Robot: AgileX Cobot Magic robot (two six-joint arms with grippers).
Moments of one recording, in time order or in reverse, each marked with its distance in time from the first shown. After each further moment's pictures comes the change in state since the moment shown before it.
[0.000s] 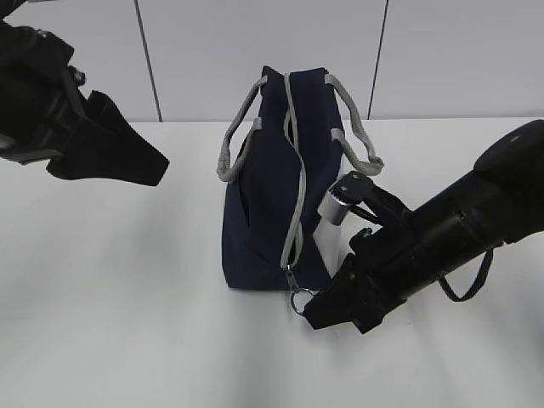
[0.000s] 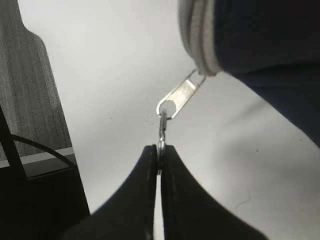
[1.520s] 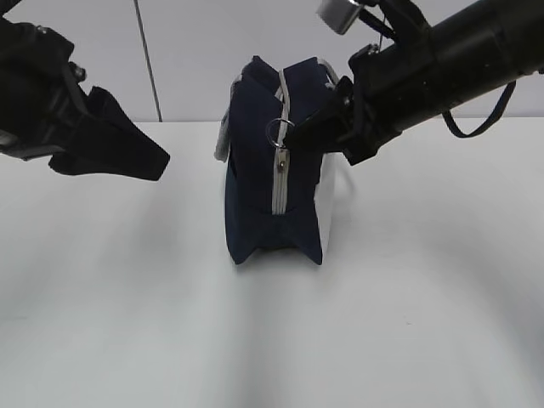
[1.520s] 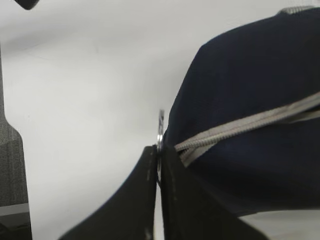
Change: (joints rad) left arm 0.000 0.000 0.000 0.000 -0.018 0.002; right arm 0.000 -0.199 -0.333 -0.141 0.032 0.158
